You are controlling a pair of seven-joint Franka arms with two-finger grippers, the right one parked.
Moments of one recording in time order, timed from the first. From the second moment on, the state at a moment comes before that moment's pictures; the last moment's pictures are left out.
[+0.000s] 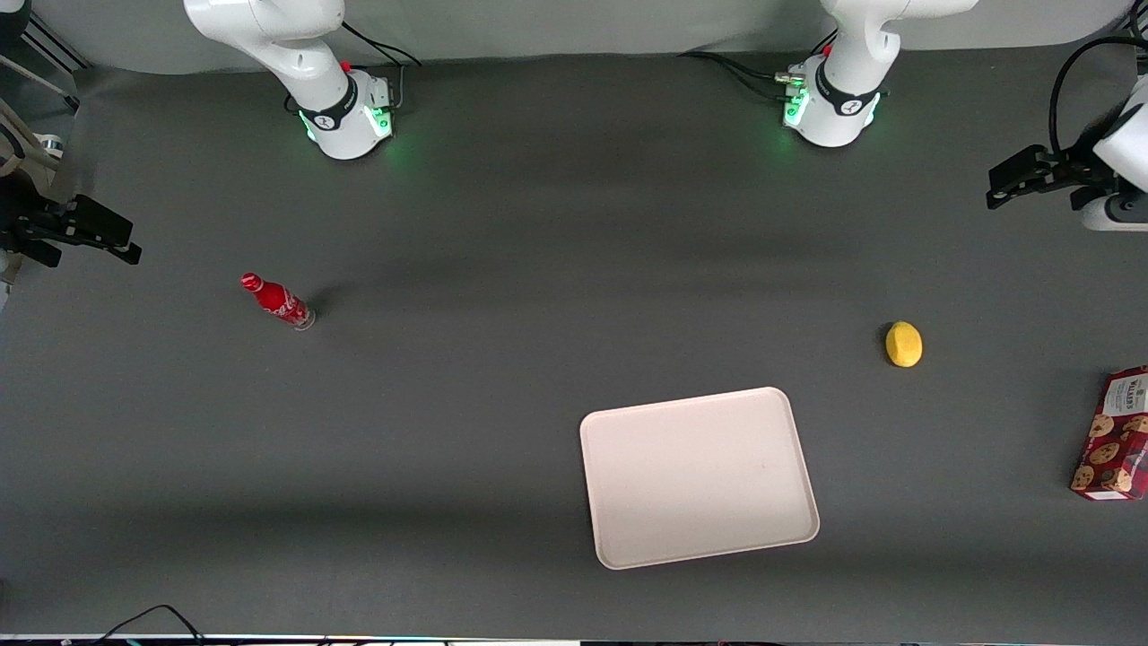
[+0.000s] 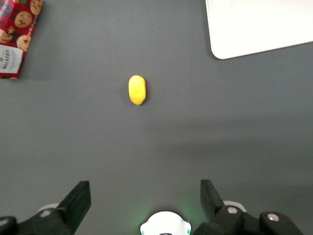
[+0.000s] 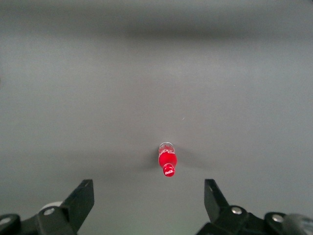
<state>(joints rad) -0.04 -0.12 0.04 -1.70 0.02 1.47 0.04</state>
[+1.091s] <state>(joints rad) 0.07 0.64 0.42 -1.31 -0.06 1.93 0.95</state>
